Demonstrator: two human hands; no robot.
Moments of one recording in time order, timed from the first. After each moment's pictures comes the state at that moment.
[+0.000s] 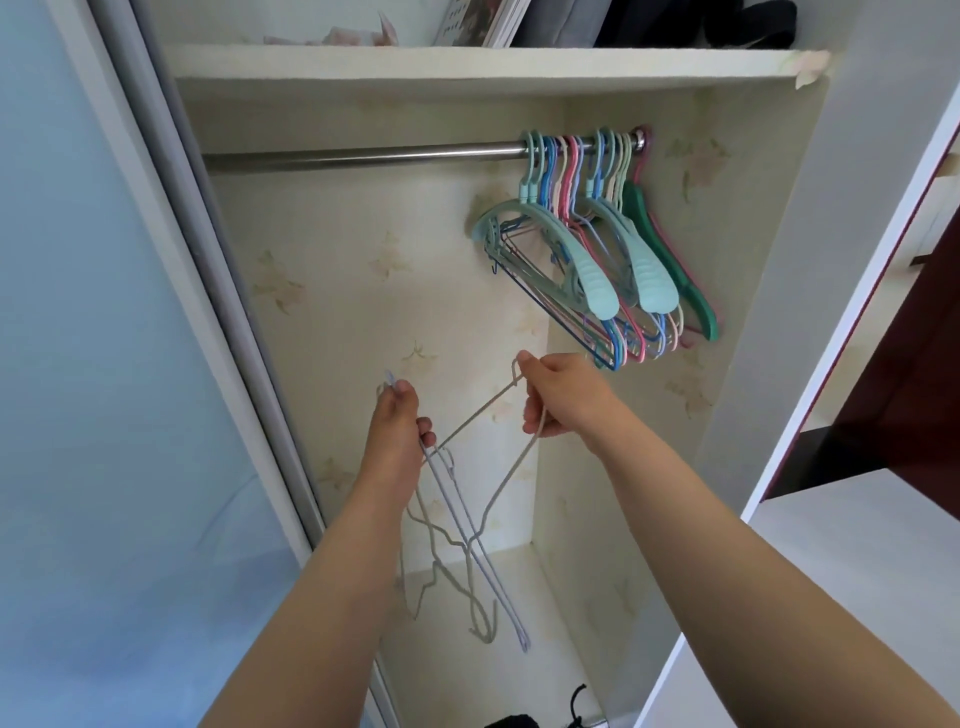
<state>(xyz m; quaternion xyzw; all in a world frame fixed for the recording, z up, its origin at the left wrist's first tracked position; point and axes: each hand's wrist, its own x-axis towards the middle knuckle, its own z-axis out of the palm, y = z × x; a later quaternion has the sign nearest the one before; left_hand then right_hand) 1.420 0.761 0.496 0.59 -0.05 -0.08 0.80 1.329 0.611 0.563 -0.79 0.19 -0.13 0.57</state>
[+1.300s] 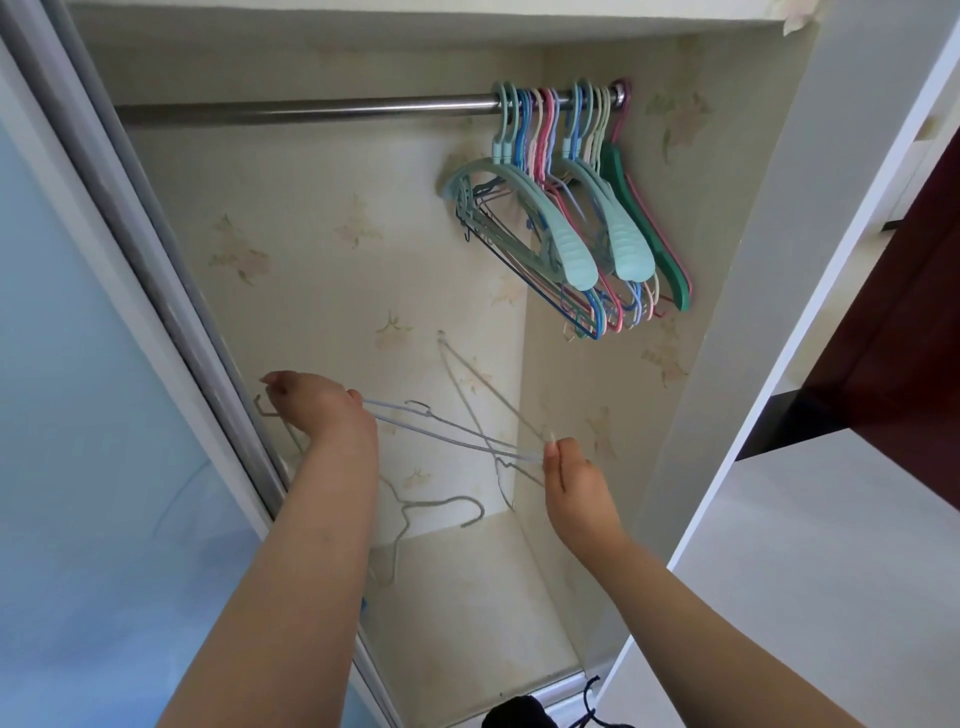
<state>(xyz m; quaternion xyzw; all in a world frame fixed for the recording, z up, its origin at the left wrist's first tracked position) 1.456 0.766 0.515 0.34 0.25 0.03 0.90 1.275 0.601 0.424 -0.88 0.20 -0.24 0.35</state>
